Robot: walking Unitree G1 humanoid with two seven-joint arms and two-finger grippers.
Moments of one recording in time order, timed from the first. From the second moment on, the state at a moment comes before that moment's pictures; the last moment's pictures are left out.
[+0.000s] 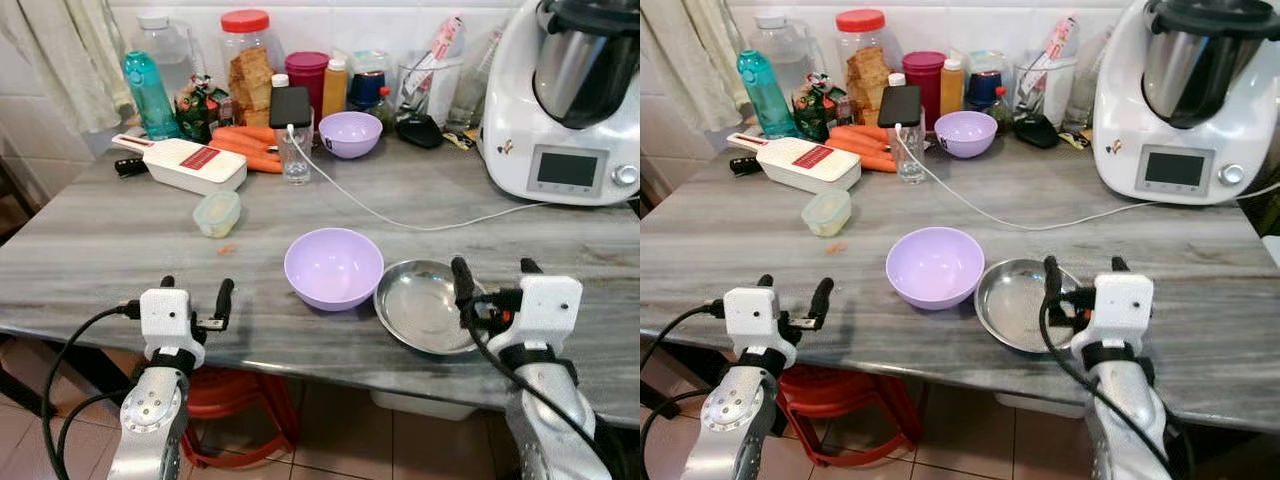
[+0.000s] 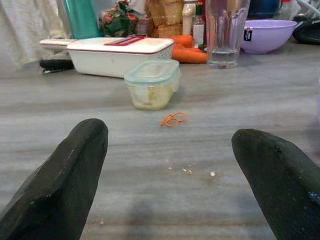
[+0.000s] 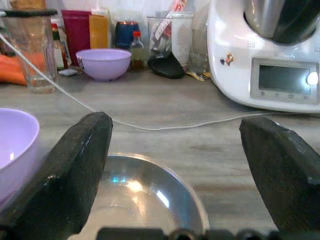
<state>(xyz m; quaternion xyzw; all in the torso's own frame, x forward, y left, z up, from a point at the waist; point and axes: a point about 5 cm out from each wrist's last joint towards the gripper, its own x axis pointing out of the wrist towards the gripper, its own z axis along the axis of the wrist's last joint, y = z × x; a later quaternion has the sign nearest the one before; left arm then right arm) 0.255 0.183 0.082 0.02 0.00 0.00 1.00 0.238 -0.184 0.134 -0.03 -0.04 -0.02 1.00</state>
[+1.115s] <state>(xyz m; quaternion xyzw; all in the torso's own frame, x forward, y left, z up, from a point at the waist) 0.263 0.178 0.089 0.02 -0.01 0.00 1.00 0.248 -0.186 0.141 0.01 -0.05 -0.05 1.00</state>
